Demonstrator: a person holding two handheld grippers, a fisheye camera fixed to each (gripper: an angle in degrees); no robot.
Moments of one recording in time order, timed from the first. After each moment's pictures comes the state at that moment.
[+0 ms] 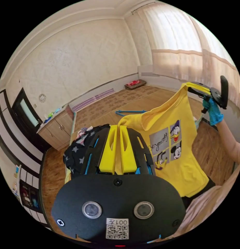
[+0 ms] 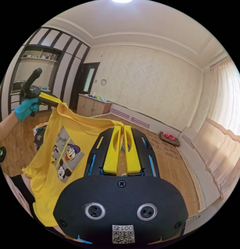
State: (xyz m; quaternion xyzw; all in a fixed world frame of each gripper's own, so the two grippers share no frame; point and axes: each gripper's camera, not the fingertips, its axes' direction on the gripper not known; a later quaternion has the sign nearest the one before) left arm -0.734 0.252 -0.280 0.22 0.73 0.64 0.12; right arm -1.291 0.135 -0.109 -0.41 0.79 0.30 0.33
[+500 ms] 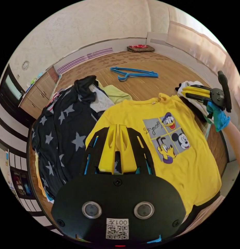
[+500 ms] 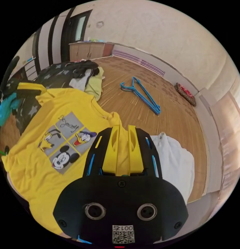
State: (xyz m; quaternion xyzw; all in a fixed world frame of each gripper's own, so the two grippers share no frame) left arm -0.598 0.511 -0.230 0.12 0.62 0.76 0.15; right arm -1.291 0.416 -0.203 -0.49 0.65 0.55 0.21
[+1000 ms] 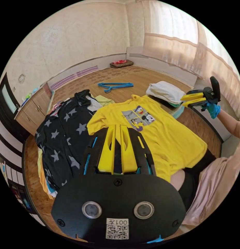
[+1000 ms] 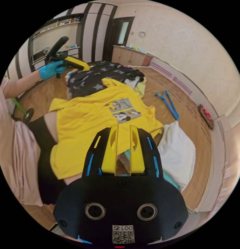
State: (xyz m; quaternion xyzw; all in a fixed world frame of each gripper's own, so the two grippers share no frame) left arm -0.658 0.396 -0.125 0.12 0.68 0.72 0.04; right arm -1.323 0.309 -0.037 -0.49 0.56 0.55 0.39
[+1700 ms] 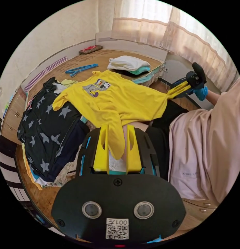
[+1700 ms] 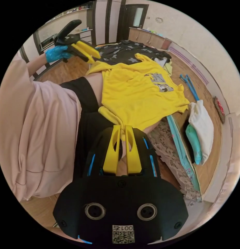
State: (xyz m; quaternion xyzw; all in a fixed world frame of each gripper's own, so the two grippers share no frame) left arm -0.754 0.422 -0.001 0.10 0.60 0.79 -0.08; right arm -1.366 0.302 0.142 -0.51 0.47 0.62 0.37
